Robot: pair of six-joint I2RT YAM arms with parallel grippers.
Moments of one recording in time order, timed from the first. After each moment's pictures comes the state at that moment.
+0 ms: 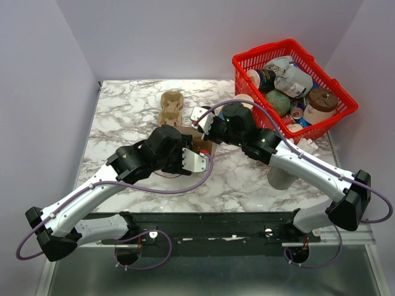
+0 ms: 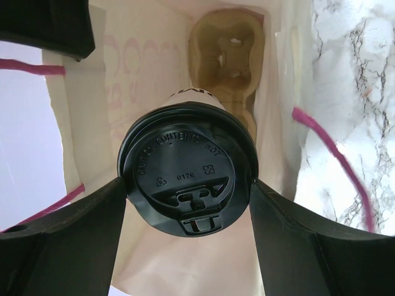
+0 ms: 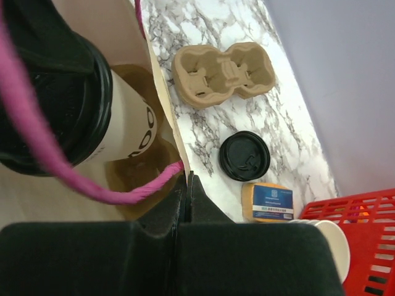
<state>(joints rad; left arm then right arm) -0.89 1.06 1.21 -0.87 -0.11 0.93 0.88 1.42 1.33 -0.30 -0.05 -0.56</state>
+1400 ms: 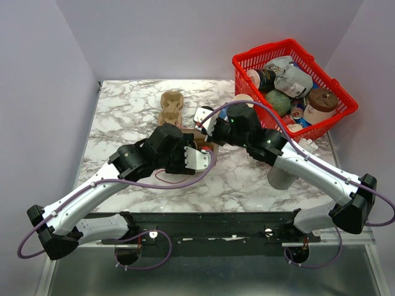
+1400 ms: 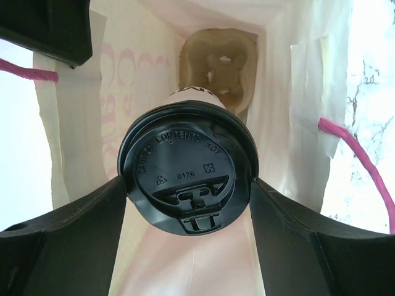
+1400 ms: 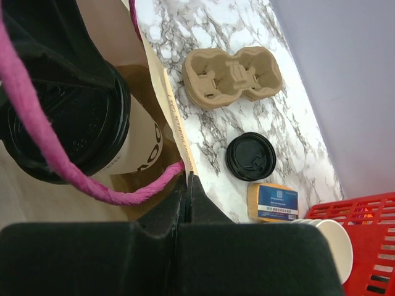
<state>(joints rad) -0.89 1.08 1.22 -0.86 -0.05 0.85 0.88 1.38 1.32 -0.35 -0.09 -0.55</state>
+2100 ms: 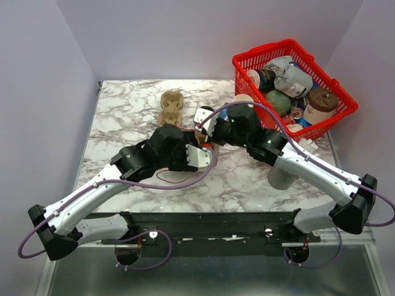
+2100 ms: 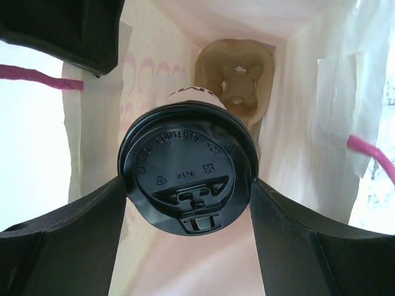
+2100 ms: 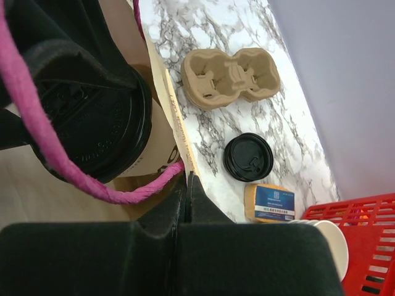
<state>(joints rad) -0.89 1.07 1.17 -0.75 -0.08 0.83 0.88 1.38 1.32 -0.35 -0.09 -0.57</state>
